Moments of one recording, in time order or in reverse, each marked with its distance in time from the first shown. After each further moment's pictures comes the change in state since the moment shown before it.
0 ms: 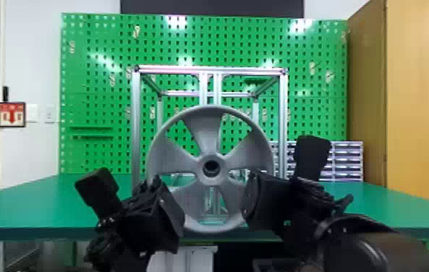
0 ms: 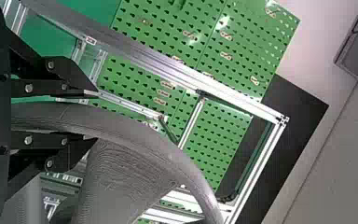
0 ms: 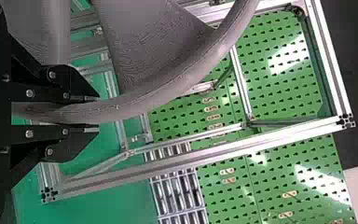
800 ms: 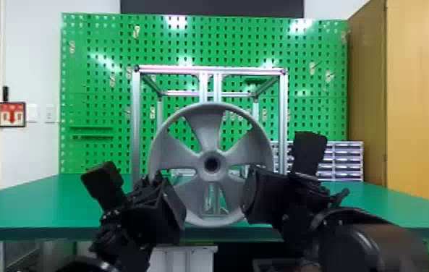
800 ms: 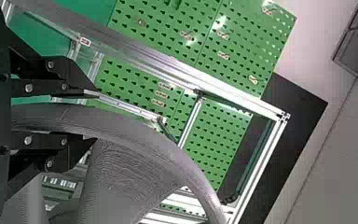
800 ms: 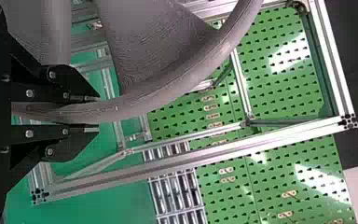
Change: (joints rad) left arm -0.048 -0.012 -0.007 0.054 -0.024 -0.002 -0.001; right arm -0.040 0.000 0.002 0.052 0.006 -0.004 0.000
